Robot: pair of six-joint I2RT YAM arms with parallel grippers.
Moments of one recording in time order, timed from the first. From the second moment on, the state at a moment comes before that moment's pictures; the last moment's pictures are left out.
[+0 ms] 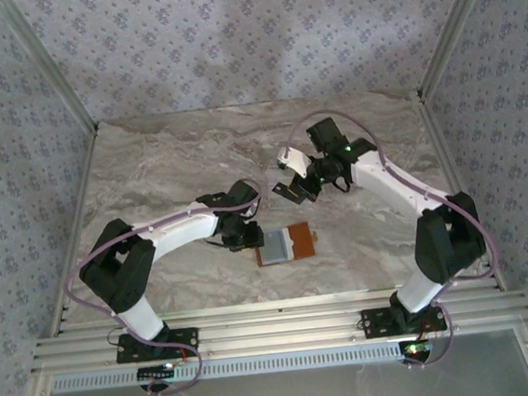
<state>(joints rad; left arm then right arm) -0.77 1.68 1.03 -0.64 0.19 -0.74 0.45 1.63 1.33 -0.73 -0.43 -0.60</state>
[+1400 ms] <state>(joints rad) -0.70 1.63 0.95 -0.64 0.19 -0.74 0.47 2.18 1.86 -1.22 -0.35 -1.03</state>
